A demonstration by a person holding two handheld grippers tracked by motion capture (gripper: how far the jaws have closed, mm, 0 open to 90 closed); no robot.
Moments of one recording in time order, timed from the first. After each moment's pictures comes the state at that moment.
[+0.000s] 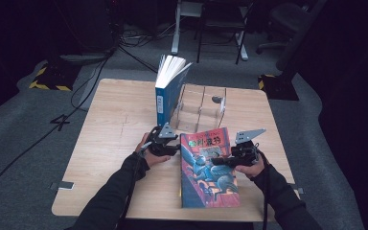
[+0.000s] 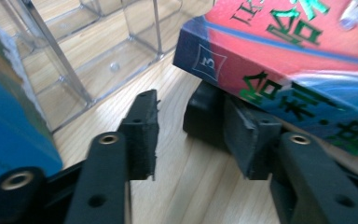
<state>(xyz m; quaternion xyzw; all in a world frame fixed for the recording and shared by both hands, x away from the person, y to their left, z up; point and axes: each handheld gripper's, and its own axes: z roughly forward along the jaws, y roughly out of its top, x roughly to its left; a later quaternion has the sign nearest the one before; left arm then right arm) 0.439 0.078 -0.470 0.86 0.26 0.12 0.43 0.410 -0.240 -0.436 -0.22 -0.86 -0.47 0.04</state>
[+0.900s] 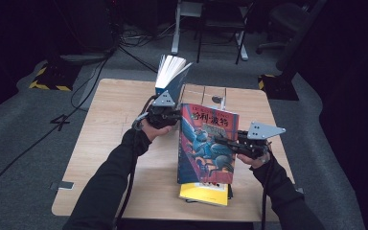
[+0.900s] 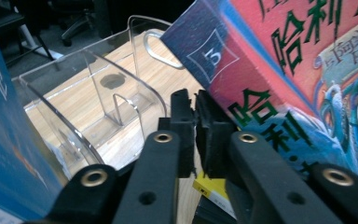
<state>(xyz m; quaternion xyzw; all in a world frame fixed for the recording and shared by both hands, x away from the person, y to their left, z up) 0.460 0.083 -0.364 0.83 0.21 0.13 0.51 0.398 -0.238 -0.380 -0.13 -0.80 -0.57 -0.15</state>
